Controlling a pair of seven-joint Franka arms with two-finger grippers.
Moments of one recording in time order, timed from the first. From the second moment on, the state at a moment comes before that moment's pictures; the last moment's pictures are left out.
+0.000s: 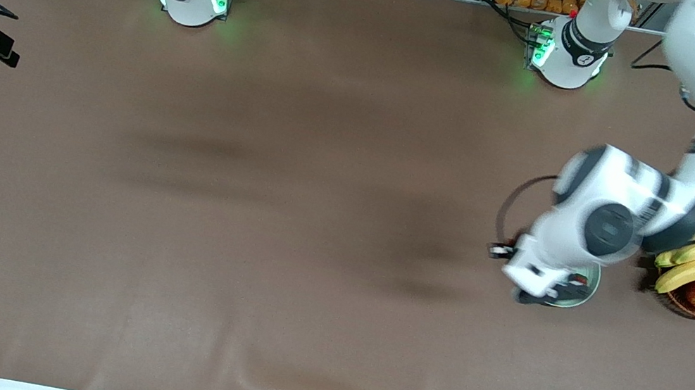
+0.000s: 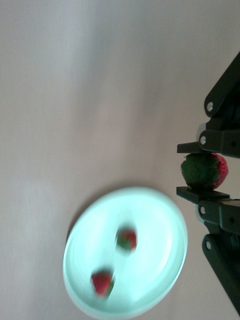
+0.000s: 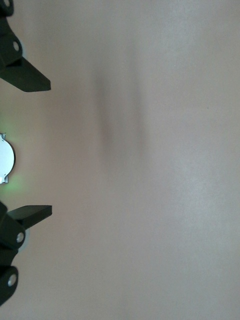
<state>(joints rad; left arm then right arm) 0.09 0.48 -0.38 -1.69 0.15 1.96 -0.51 0.02 0.03 -0.10 -1.51 0.00 1.40 -0.01</state>
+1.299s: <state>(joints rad) 0.29 0.27 -0.44 -1.74 0.22 1.92 -0.26 0.03 0.04 -0.10 -1.51 0.00 1.40 -0.01</state>
